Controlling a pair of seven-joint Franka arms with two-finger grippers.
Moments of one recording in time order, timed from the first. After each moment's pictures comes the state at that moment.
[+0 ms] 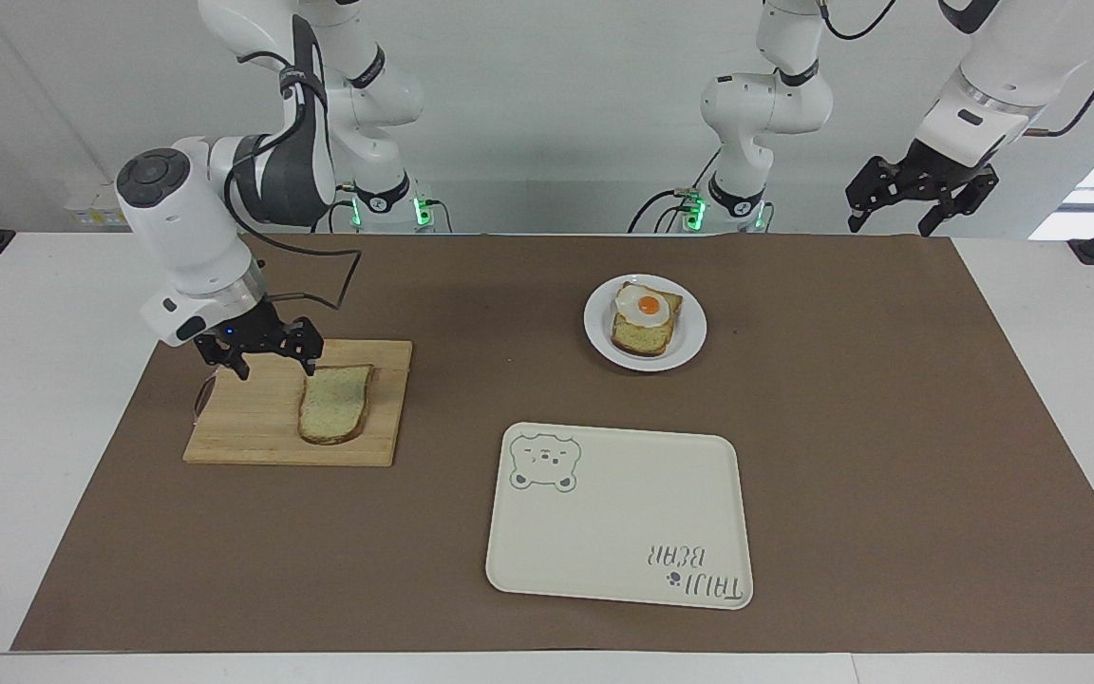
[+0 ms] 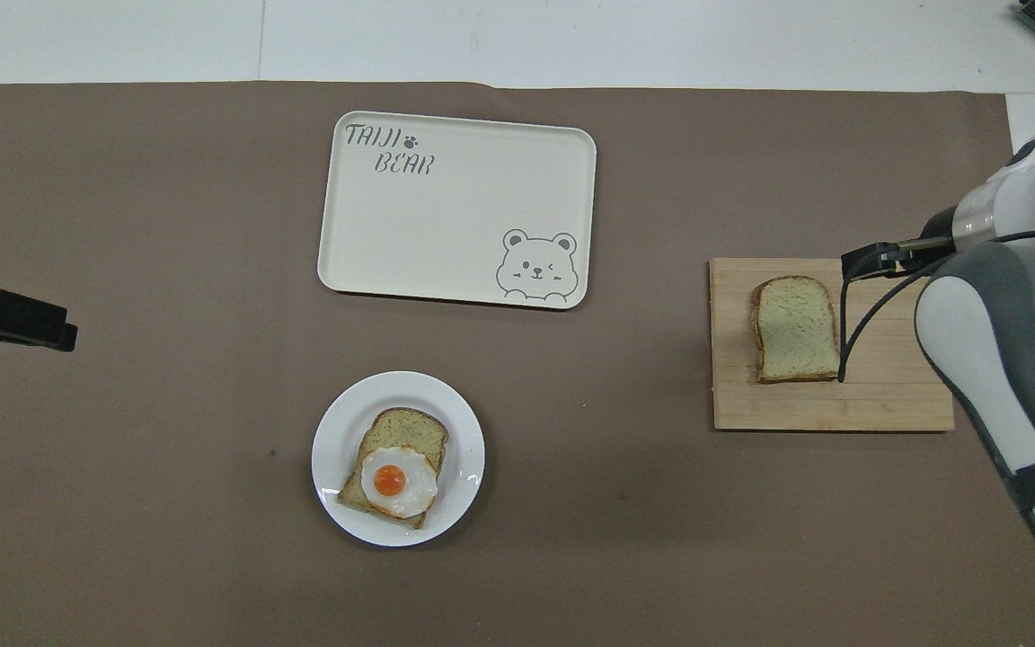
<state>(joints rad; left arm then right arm) -0.14 -0.06 0.07 -1.55 -0.04 1.44 0.03 0.04 0.15 -0.09 -1.84 0.04 2.02 -0.12</state>
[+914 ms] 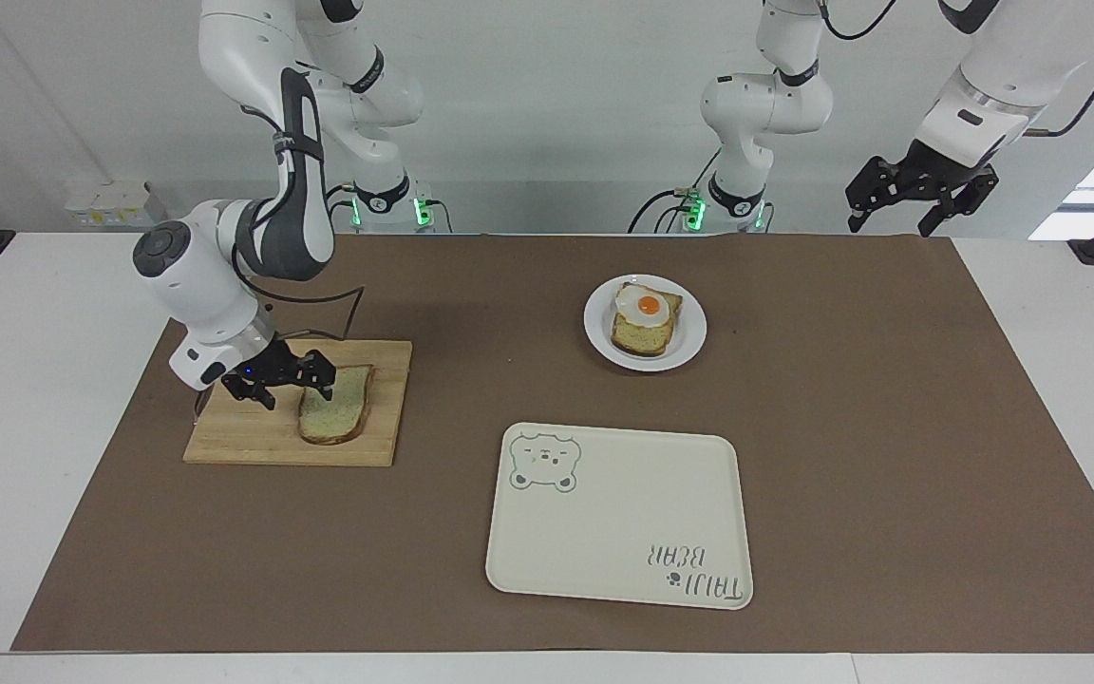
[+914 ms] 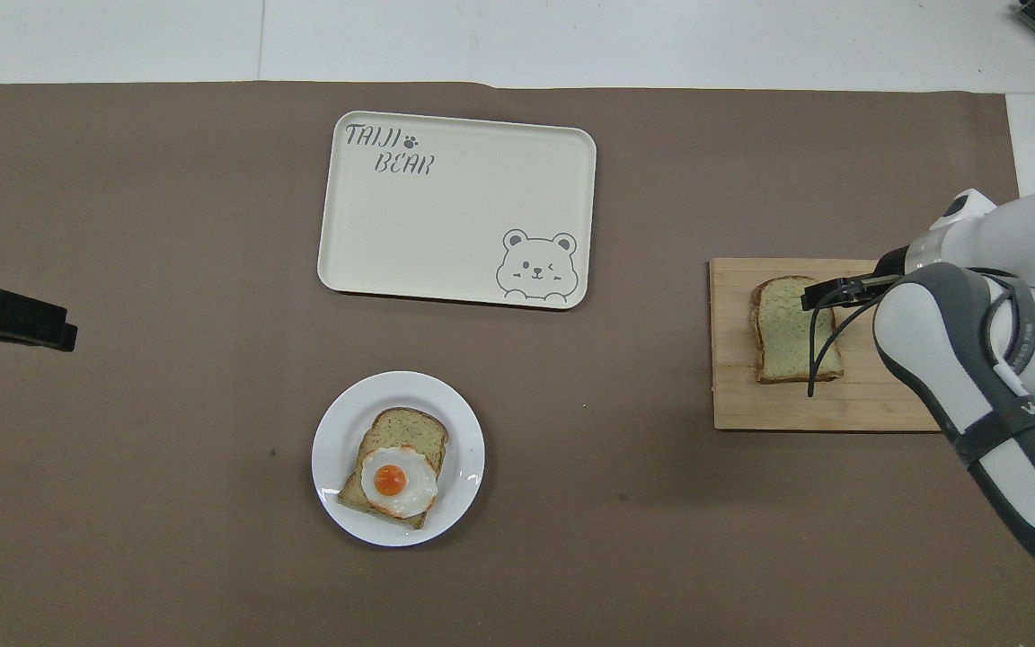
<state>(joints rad) -0.14 -0.06 0.07 -1.55 -0.04 1.44 0.03 0.00 0.24 -0.09 -1.97 0.19 2.21 -0.30</state>
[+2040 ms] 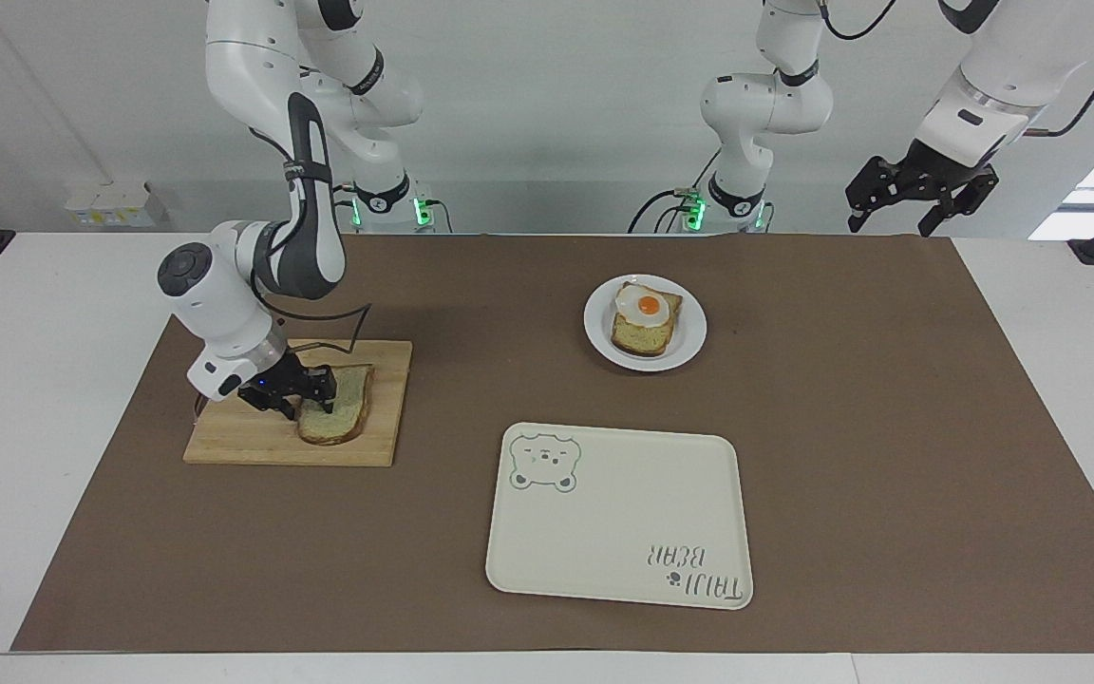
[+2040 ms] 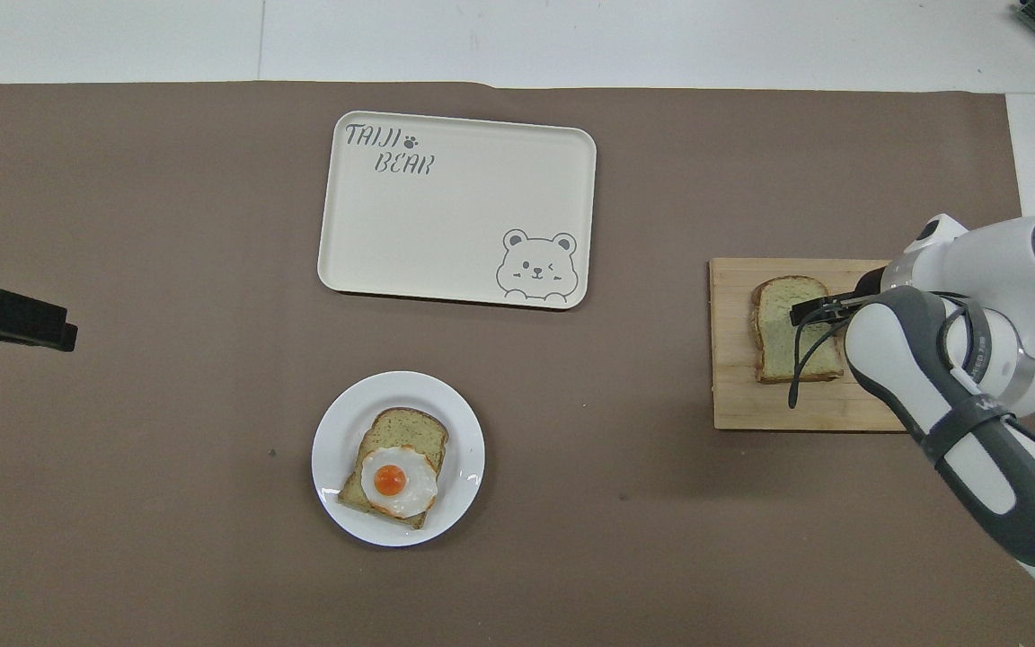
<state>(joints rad) -0.14 -0.06 0.07 -1.55 -0.04 1.44 0.03 0.00 0.27 -0.08 -2.04 0.19 2.31 -0.33</state>
